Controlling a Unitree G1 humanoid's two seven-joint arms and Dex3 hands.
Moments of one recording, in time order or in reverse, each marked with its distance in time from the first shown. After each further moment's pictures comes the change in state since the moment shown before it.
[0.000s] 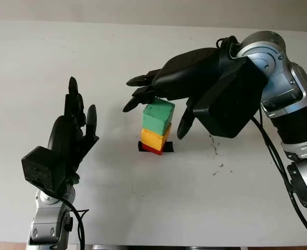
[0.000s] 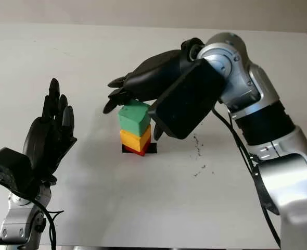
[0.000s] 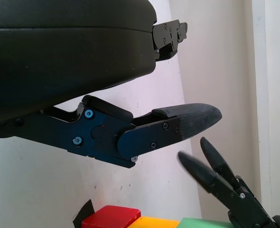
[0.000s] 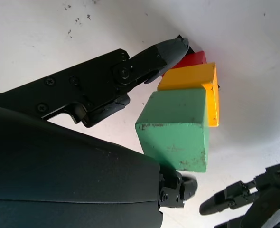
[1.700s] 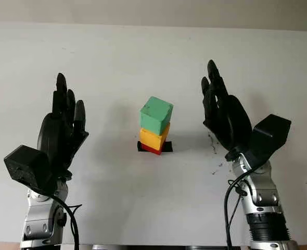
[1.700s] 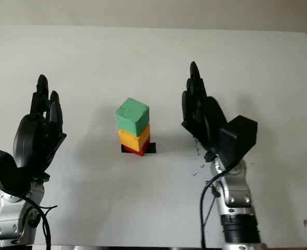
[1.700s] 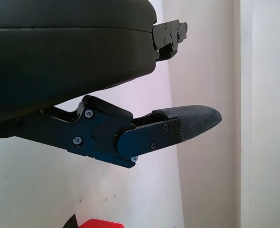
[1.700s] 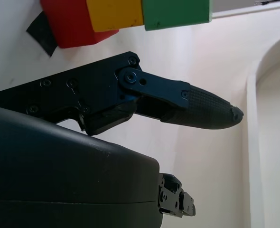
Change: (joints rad) left arm -0.036 0.019 0.063 0.066 -0.096 -0.060 -0.047; right arm 0.832 0.473 -0.461 -0.141 0.469 0.340 -0.964
